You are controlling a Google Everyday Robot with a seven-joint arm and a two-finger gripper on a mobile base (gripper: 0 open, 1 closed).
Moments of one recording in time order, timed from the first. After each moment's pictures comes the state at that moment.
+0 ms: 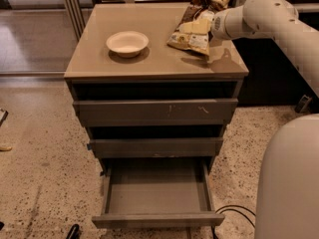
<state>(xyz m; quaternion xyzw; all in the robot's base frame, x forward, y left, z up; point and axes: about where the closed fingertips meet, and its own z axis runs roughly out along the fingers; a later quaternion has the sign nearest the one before) 0.839 -0.174 0.886 -0.09 0.86 0.19 0.47</state>
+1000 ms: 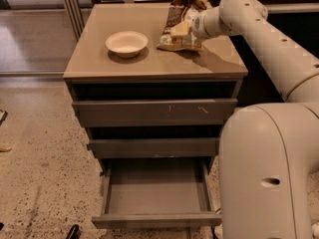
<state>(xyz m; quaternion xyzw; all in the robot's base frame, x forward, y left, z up) 0.882 -0.116 0.859 -0.11 0.87 0.21 0.43</state>
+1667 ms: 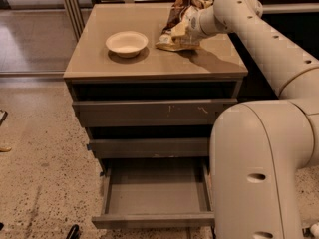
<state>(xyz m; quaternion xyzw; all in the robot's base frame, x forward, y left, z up) 0.887 -0.112 0.852 -0.10 0.88 0.20 0.42</state>
